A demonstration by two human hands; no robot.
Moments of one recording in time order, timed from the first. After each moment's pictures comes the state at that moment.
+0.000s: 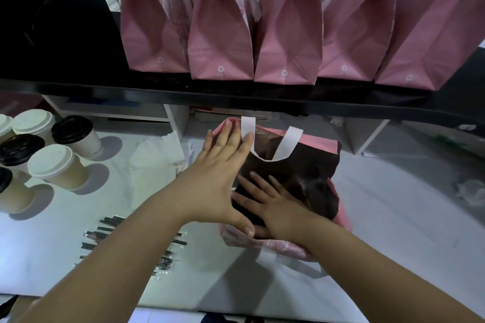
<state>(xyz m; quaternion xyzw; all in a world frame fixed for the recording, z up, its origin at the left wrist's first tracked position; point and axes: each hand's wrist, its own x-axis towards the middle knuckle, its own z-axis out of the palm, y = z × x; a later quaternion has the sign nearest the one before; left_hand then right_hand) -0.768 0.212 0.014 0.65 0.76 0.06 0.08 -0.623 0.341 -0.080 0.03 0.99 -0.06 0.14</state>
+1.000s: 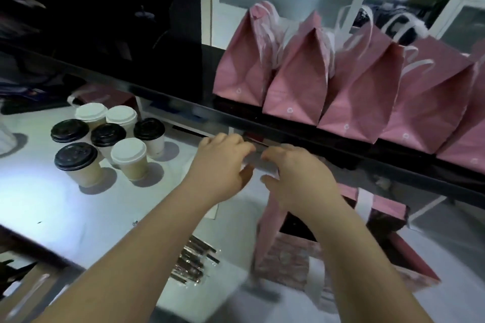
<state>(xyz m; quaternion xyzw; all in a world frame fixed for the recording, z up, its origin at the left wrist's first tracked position) -0.835 0.158 0.037 0.46 0.87 0.17 -0.10 -0.717 0.272 0.080 0.14 0.98 -0.07 -0.08</state>
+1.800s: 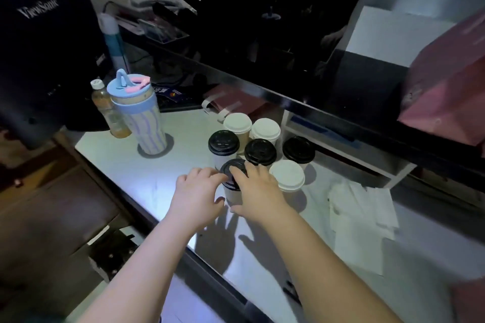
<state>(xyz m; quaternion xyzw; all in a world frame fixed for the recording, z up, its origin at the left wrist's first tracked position) -1.066 -0.167 -0.062 0.24 0.97 0.10 0.01 -1.033 -0.013 -0.064 -0.01 1.00 -0.08 0.05</state>
